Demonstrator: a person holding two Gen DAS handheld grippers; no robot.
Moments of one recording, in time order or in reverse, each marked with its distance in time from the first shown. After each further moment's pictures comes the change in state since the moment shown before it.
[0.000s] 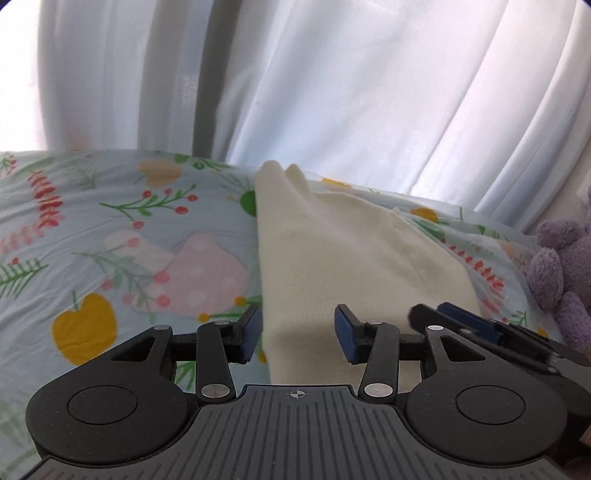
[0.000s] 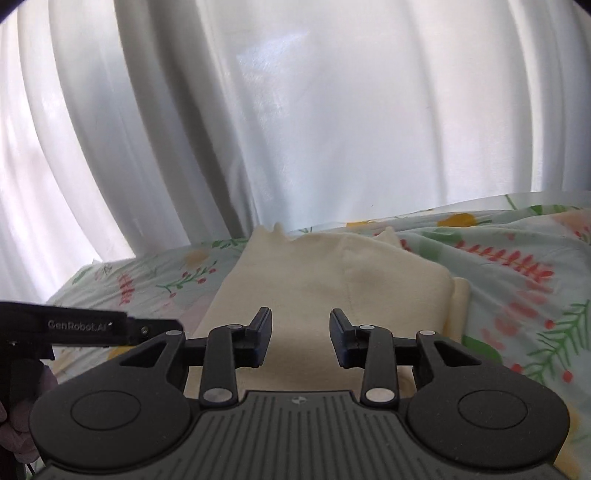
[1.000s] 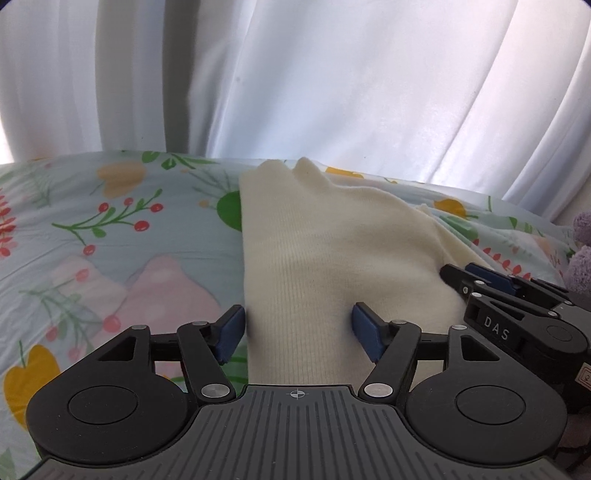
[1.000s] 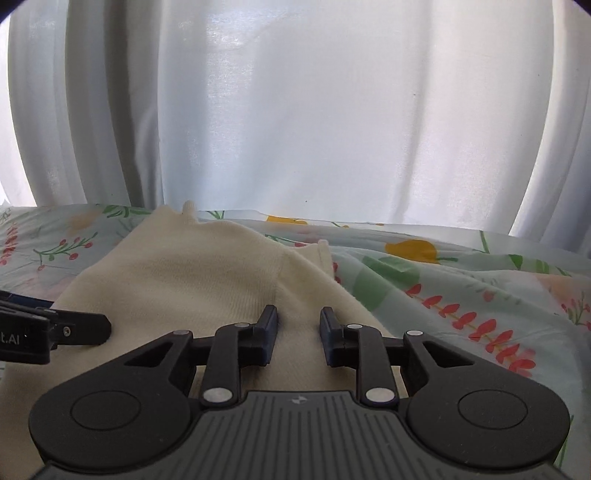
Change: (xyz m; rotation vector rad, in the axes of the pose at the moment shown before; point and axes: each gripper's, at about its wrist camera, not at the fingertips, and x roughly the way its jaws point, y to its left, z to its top) left arm 0.065 -0.007 0.029 0.022 0.027 0.020; right arm 0.087 -0.046 0.028 -0.154 0.052 -0.232
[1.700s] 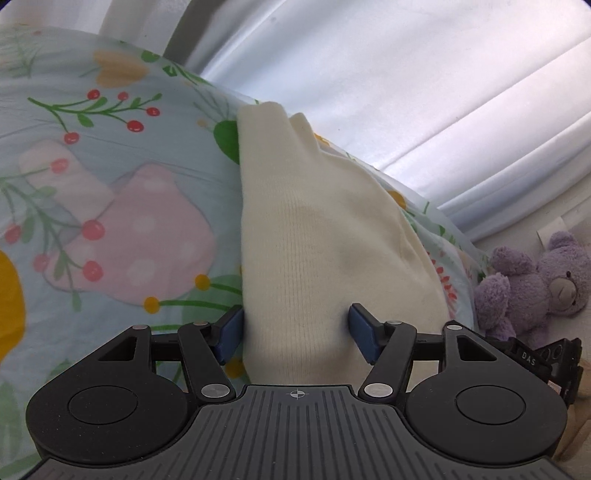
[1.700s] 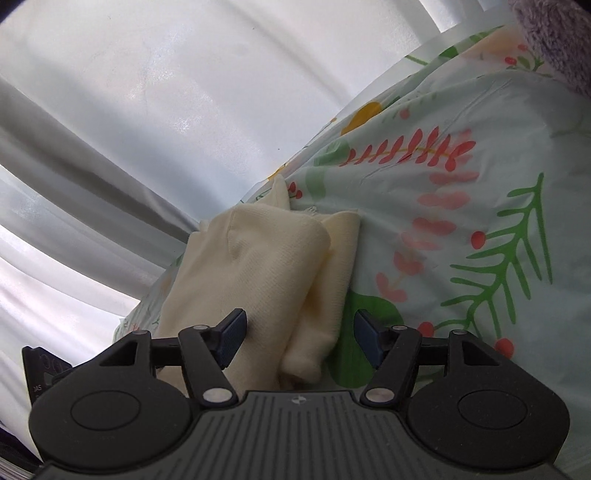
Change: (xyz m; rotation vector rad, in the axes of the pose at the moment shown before) left arm 0.005 0.066 -0.015 -0.253 0.168 -0.366; right arm -0.039 -0.126 -0.057 0.670 0.201 0.437
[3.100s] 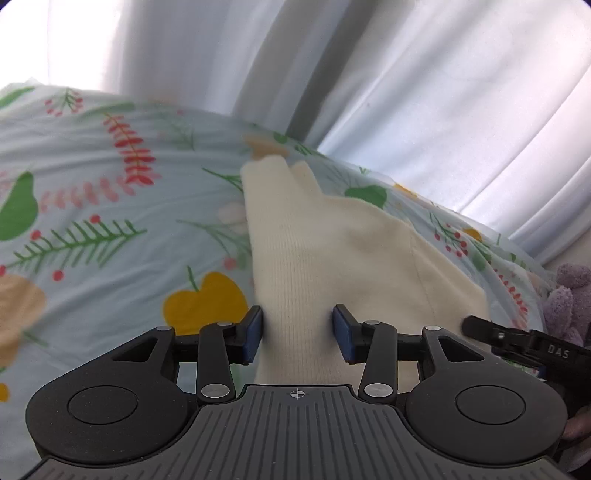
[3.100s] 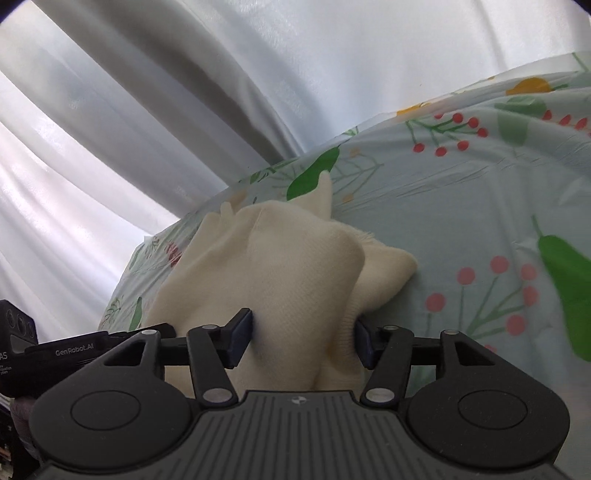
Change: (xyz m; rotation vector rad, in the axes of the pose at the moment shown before) left arm -0.113 0.036 -0.029 0.064 -0.214 0.320; right arm 0.064 0.121 -0.052 -0.270 0.110 0.017
